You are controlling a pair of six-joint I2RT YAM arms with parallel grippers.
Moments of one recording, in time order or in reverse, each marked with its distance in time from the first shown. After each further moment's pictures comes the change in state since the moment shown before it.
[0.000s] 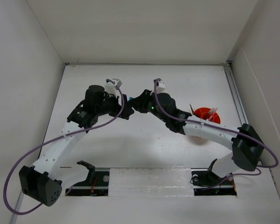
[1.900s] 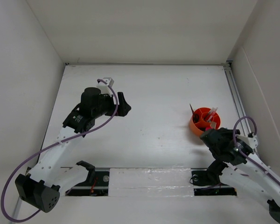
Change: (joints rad) left arm 0.000 -0.089 -0.013 0.002 -0.193 -0.080; right arm -0.182 -0.925 -0.378 -1.635 1.012 1.141
